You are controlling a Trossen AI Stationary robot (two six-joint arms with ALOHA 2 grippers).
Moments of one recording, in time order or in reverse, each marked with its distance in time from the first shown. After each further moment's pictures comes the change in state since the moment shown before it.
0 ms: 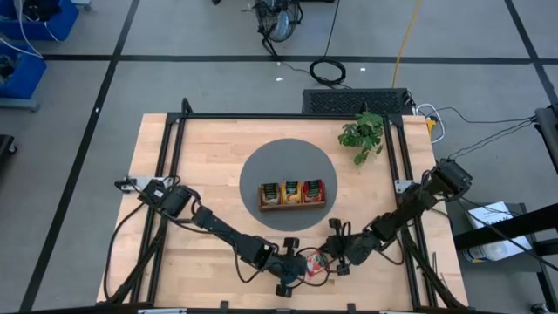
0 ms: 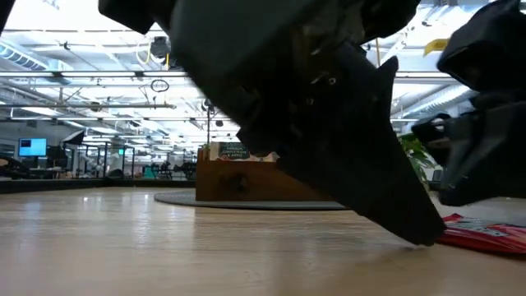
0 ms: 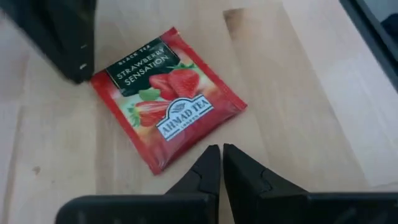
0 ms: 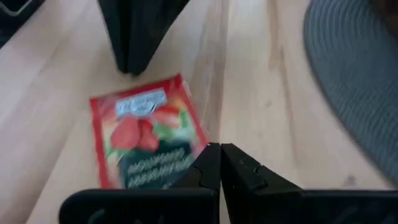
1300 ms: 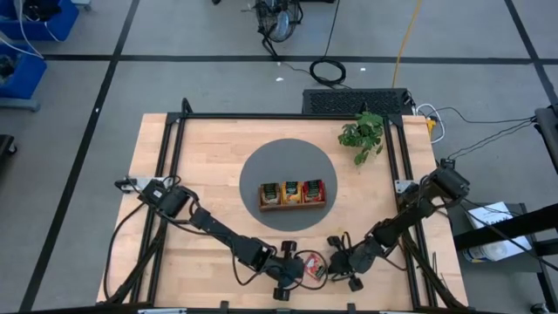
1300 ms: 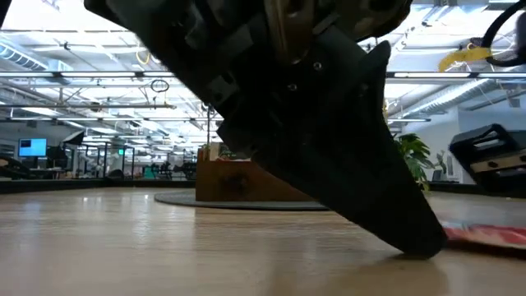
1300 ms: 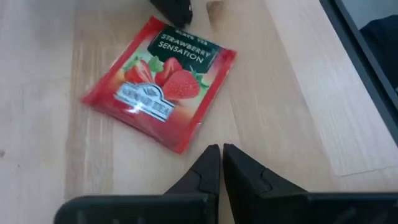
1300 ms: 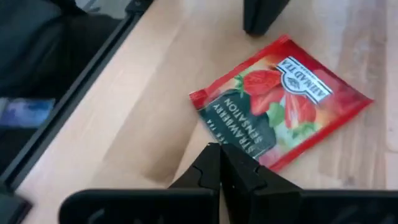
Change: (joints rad) left arm -0.017 -0.004 -0.011 -0.034 0.037 -0.069; right arm 0.076 0.062 0.011 0.093 -0.278 0.011
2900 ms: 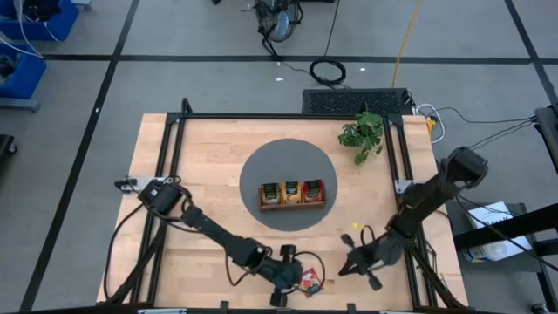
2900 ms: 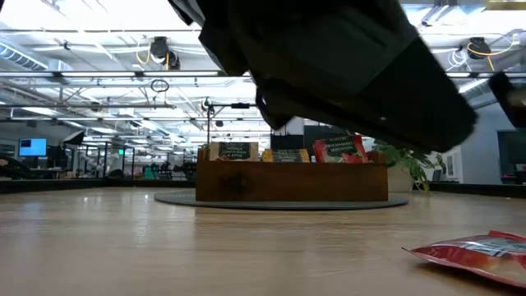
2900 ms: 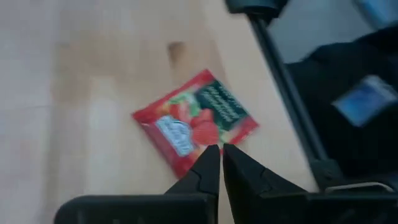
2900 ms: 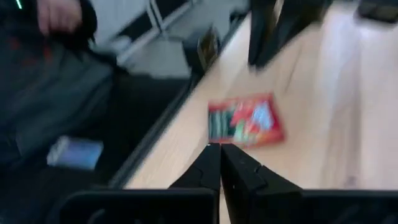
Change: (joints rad) left arm -0.028 -0.079 -0.015 0.052 0.042 -0.031; right arm 0.106 -0.274 -0.154 0.141 0.099 -0.014
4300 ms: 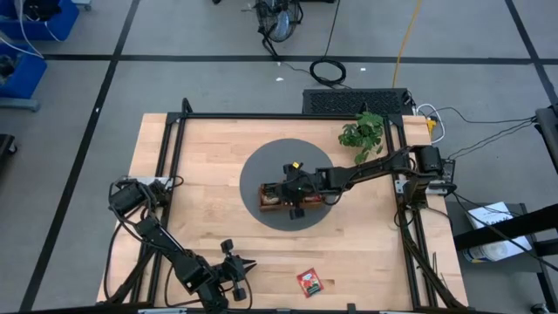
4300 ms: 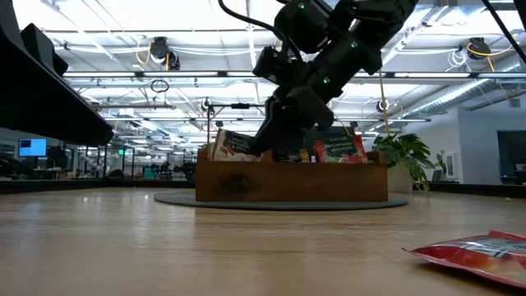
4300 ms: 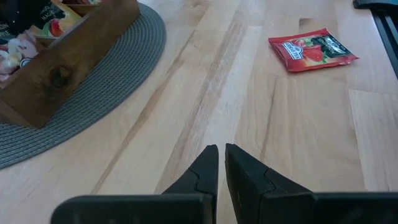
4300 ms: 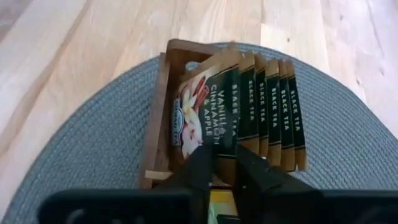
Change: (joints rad) left arm -0.348 -0.240 -0.470 -0.052 -0.824 -0.559; right arm -0.840 0.332 0.674 -0.665 -0.186 -0.627
